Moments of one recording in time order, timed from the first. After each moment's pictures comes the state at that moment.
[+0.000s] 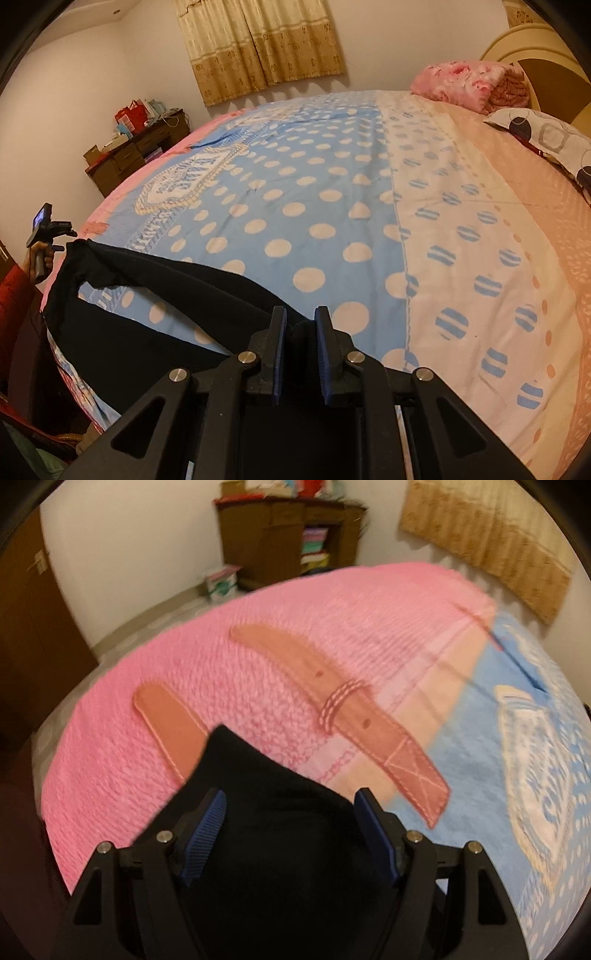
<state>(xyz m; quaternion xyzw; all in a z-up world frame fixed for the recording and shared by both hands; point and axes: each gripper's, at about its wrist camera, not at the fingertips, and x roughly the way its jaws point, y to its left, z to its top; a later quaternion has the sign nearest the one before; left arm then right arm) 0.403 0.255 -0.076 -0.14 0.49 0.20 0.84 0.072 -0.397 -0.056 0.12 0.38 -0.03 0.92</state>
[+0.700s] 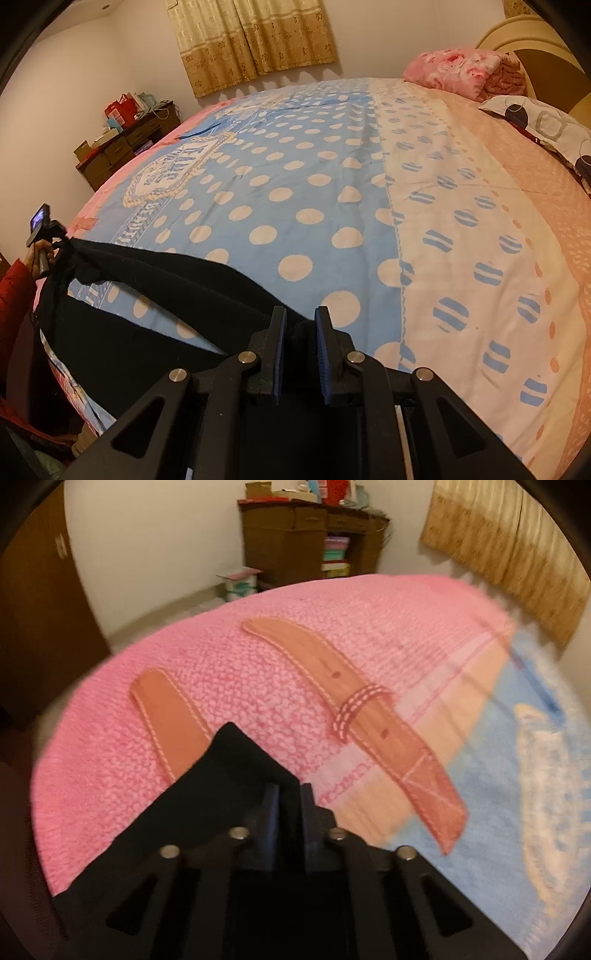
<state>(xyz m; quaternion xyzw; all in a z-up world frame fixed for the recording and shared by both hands) 0.405 0.263 -0.092 -0.17 0.46 0.20 0.85 0.081 -0.405 -0.069 0.13 0.40 -0.05 0.91</state>
